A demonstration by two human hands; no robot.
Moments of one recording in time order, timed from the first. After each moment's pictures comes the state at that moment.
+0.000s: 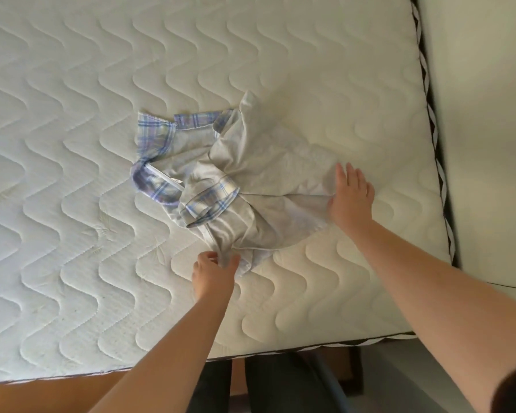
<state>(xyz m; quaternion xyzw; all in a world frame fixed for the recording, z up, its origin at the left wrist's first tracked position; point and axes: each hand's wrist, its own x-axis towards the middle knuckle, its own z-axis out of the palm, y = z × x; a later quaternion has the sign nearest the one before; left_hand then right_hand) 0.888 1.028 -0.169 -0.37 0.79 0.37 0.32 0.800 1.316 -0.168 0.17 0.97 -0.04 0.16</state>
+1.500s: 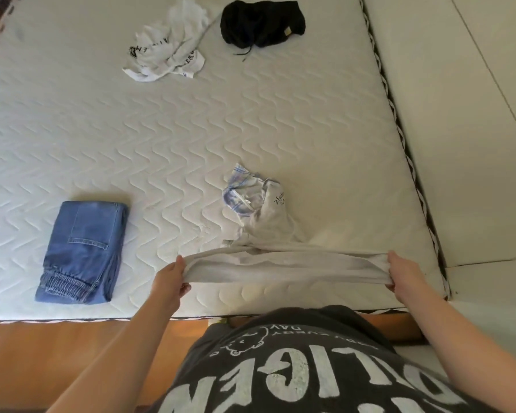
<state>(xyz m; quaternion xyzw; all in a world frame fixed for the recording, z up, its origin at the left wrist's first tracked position) 0.963 0.794 0.039 -0.46 0.65 0.58 0.19 0.998 1.277 0.051 0.58 0.63 -0.50 0.12</state>
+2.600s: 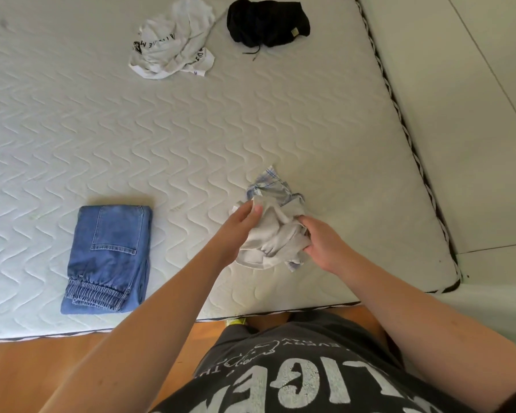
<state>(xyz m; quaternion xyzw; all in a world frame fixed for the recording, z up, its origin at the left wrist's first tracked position) 0.880 0.778 0.134 -0.03 0.64 0.69 0.33 0.920 0.979 0.127 0.30 0.61 -0.70 0.21</state>
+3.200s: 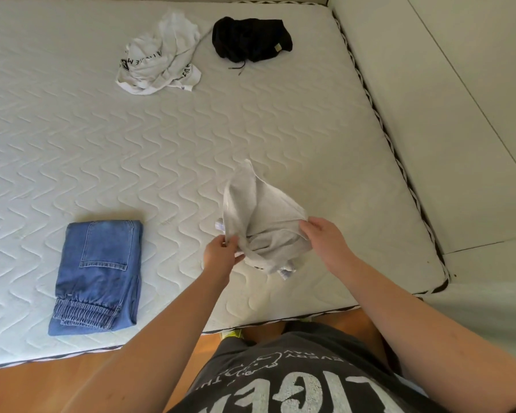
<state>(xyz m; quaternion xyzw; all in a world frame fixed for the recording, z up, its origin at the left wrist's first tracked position) 0.897 0.781 0.073 -0.29 0.64 0.67 0.24 0.924 1.006 0.138 0.25 0.82 -0.51 0.10</state>
